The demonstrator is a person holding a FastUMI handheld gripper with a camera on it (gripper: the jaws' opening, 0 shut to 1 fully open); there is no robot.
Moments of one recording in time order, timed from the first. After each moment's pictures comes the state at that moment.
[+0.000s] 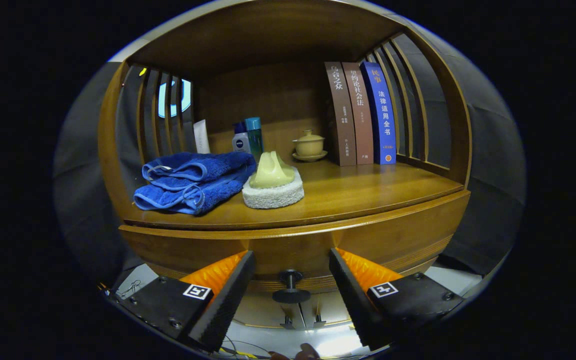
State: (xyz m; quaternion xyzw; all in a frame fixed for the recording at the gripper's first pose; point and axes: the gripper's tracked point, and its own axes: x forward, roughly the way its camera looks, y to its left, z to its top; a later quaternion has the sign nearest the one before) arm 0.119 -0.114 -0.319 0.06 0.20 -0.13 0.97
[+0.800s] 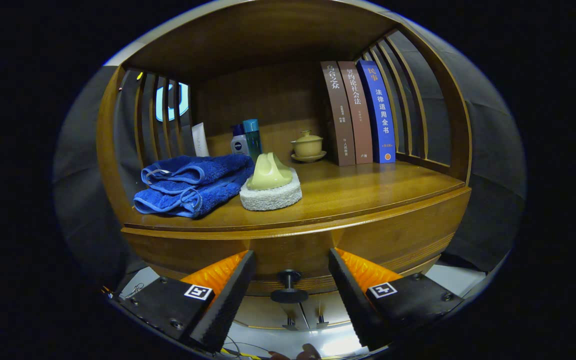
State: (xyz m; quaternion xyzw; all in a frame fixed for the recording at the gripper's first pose) arm 0.116 -0.116 -0.316 0.07 0.20 -0.12 0.97
